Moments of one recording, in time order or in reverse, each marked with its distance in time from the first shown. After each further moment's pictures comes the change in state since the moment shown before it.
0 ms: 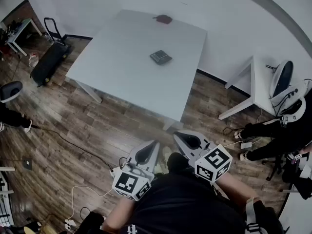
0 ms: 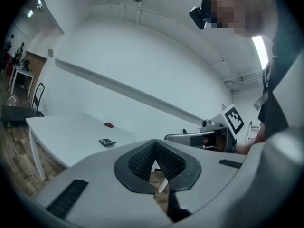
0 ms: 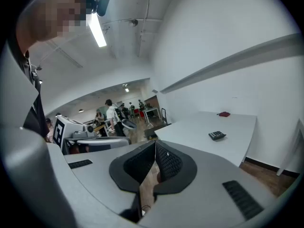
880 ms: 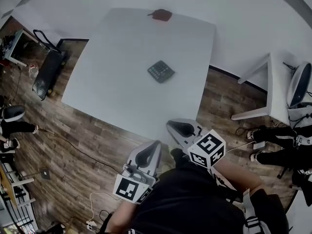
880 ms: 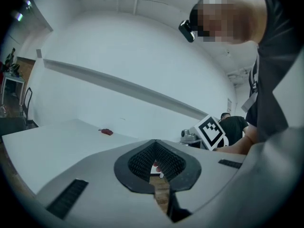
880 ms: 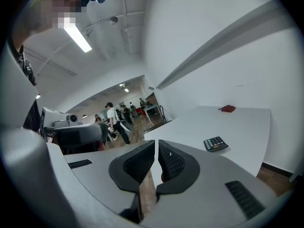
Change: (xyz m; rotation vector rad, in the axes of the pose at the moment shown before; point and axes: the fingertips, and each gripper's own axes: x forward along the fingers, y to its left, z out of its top) left arm 0.169 0.086 0.068 0.061 0.043 -0.008; right arm 0.139 -0.178 0.047 0.104 0.060 0.077
